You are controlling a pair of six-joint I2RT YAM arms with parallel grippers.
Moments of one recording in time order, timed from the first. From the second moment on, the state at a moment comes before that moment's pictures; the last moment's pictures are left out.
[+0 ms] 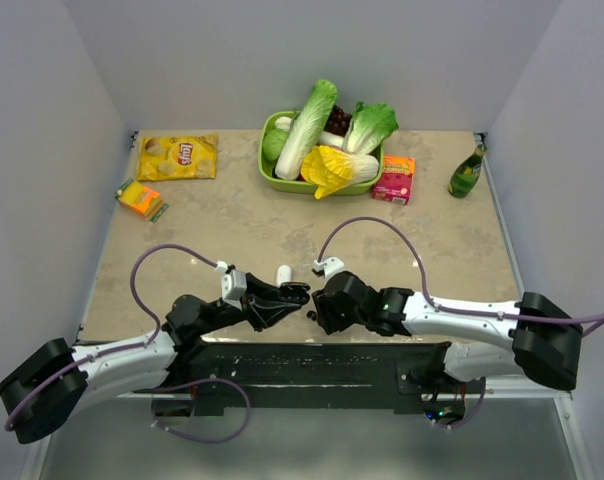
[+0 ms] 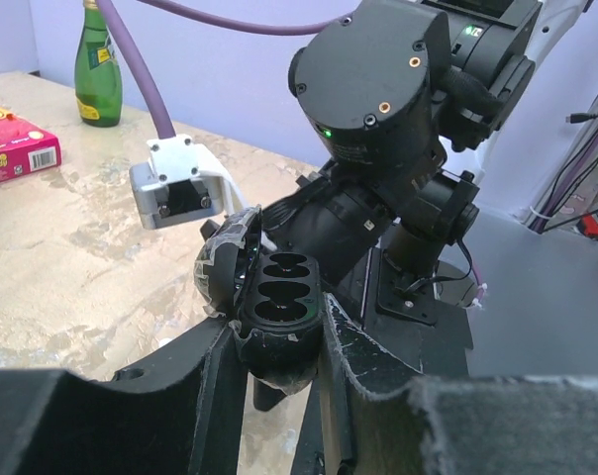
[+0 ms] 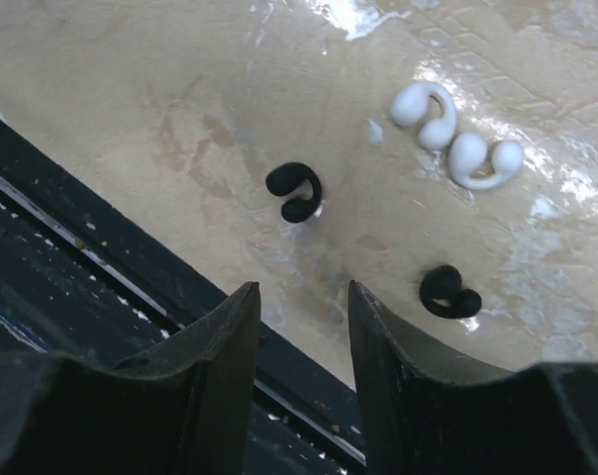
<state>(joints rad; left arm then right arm) -0.88 0.87 0.05 1.09 0.39 -0.34 1.11 1.24 0.62 -0.27 0.16 0.54</state>
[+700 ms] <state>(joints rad) -0.89 0.75 0.05 1.04 0.38 -0.34 1.12 1.42 0.67 -0.15 0.26 0.54</state>
